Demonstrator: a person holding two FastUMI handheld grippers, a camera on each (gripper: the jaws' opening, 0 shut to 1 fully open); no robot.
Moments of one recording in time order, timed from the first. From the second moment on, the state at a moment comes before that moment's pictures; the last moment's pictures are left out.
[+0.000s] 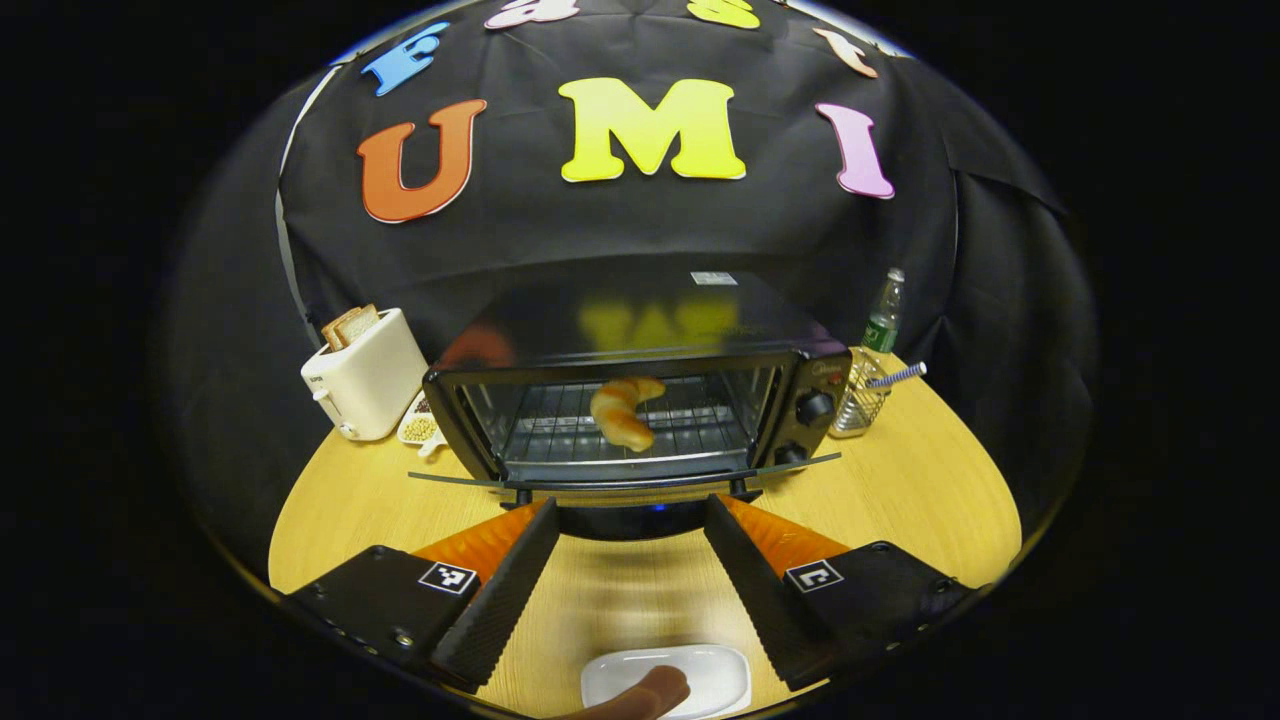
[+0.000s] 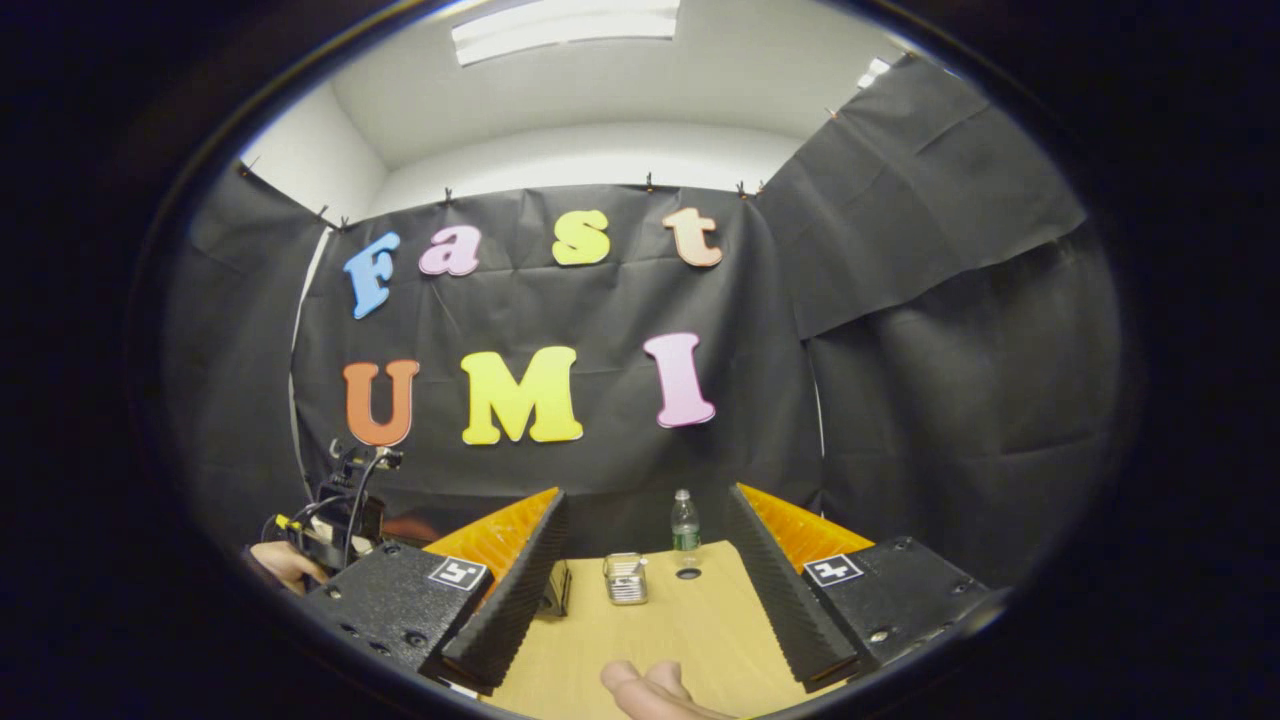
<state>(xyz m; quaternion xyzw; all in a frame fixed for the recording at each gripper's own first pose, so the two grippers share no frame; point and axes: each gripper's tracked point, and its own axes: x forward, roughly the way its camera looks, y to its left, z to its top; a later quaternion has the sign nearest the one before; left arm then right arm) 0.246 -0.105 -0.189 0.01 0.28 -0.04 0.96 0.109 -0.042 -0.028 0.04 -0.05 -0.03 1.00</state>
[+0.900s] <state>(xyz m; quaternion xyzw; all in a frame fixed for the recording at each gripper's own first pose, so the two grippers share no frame) 0.069 -0.065 -0.046 0.02 0.06 -0.03 1.00 0.051 -0.003 -0.023 0.04 -0.02 -0.01 1.00</state>
